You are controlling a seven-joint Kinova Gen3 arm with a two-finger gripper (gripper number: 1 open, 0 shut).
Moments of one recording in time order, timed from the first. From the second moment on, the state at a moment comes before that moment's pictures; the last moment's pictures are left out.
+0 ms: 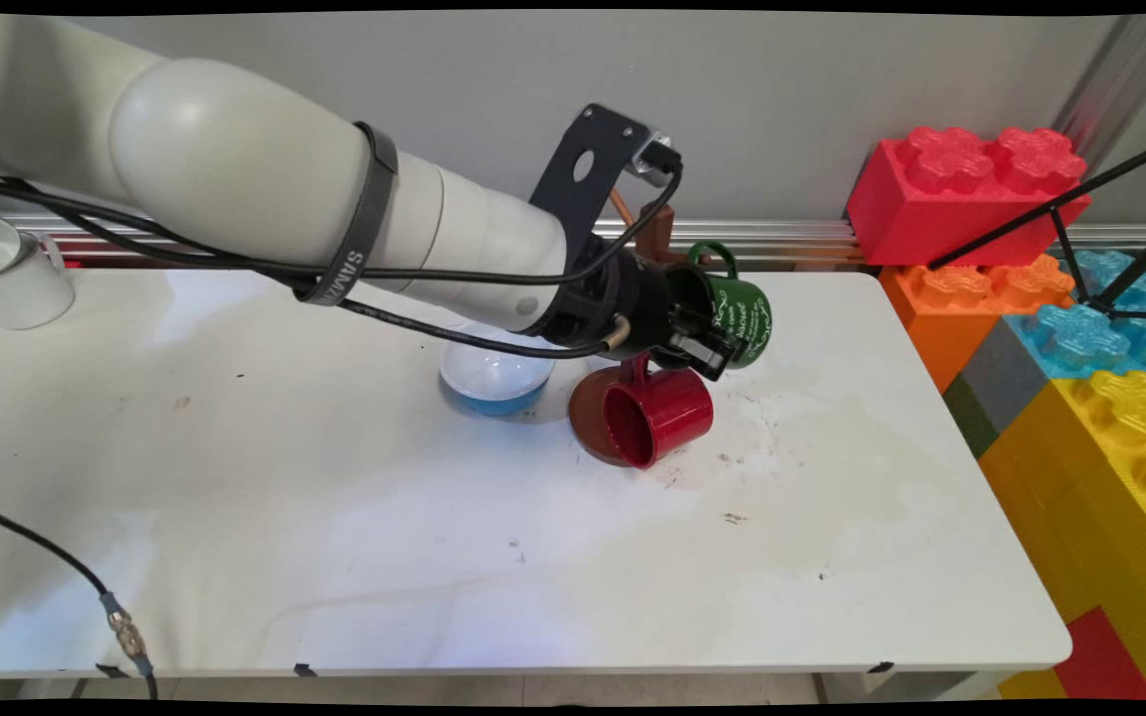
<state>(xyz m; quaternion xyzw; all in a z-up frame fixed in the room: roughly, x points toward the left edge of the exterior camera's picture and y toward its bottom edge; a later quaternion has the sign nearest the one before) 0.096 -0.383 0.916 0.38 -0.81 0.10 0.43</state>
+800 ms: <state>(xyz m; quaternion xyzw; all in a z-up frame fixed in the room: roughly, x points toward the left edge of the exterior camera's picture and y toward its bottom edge) 0.089 -0.366 0.934 0.37 -0.81 0.07 0.45</state>
